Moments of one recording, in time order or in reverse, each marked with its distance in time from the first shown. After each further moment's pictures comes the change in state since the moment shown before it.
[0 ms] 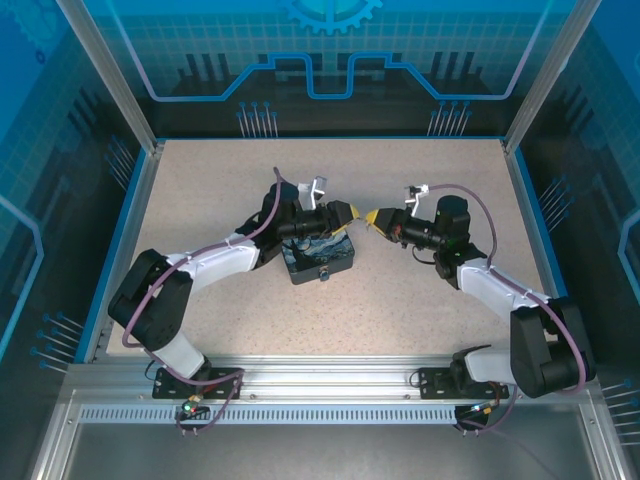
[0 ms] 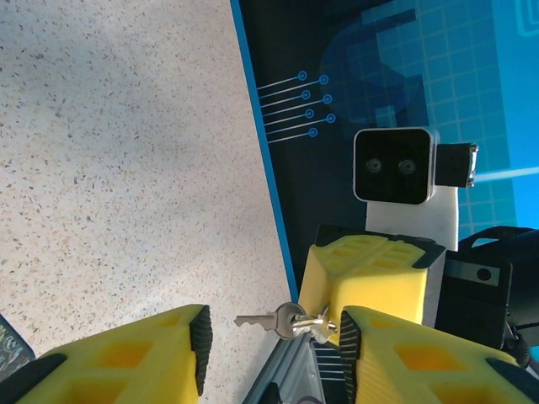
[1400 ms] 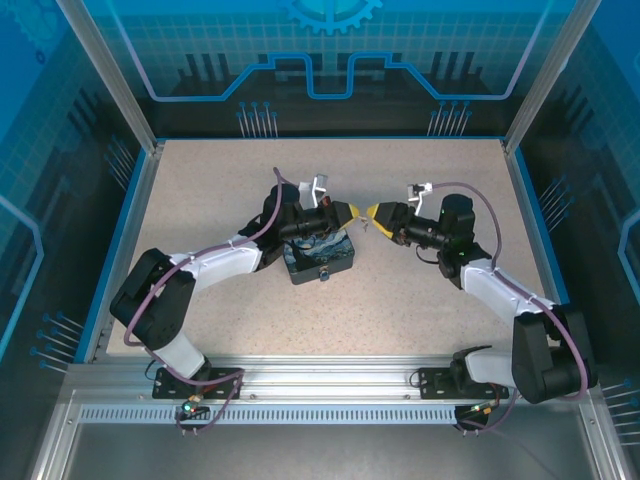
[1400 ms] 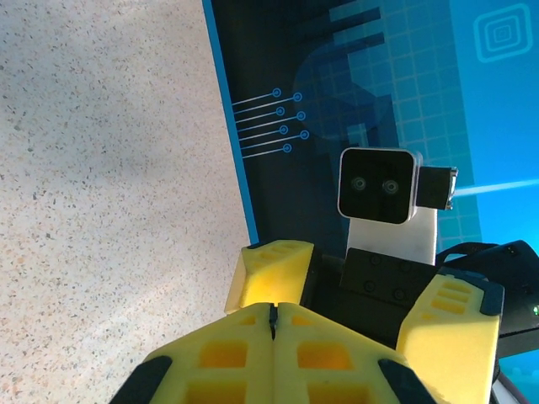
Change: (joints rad) left arm -0.018 0.010 -0.006 0.101 -0.028 -0.084; right arm -0.024 -0.029 0.013 -0.045 -0.032 -0.069
